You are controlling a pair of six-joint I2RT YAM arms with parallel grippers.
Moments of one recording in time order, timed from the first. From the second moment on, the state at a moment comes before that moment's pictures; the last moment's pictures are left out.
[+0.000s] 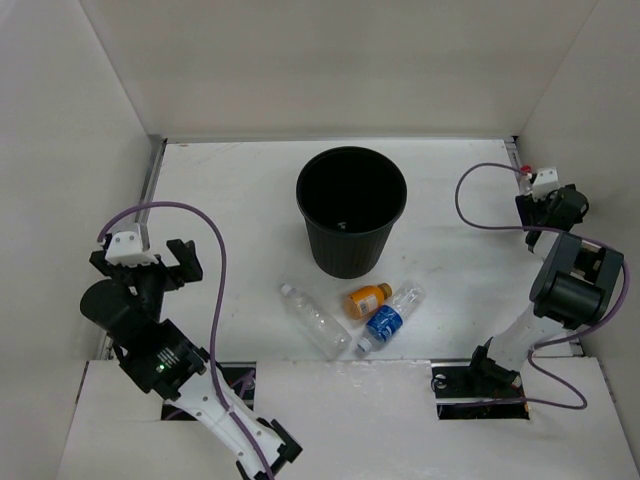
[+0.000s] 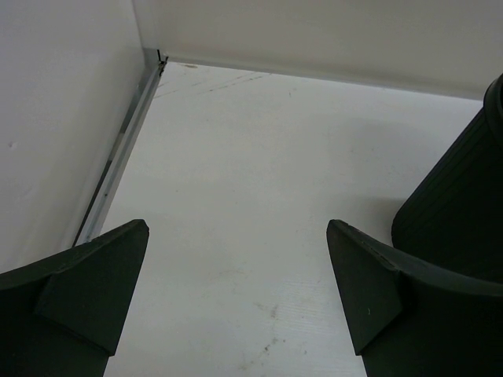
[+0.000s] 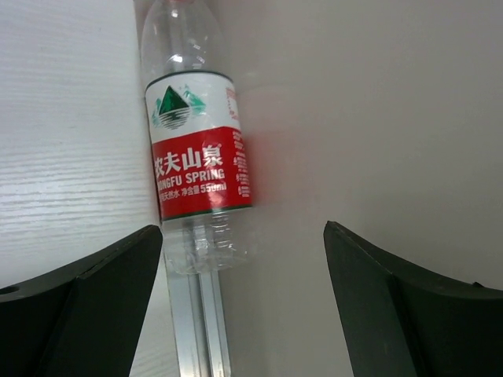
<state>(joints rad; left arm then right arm) 0.83 0.39 0.98 -0.75 0.74 0.01 -0.52 1.71 0.88 0.45 -0.04 -0.66</state>
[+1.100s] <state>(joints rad) 0.84 0.41 1.10 -0.84 0.77 0.03 -0.52 1.81 0.90 0.42 -0.17 -0.60</state>
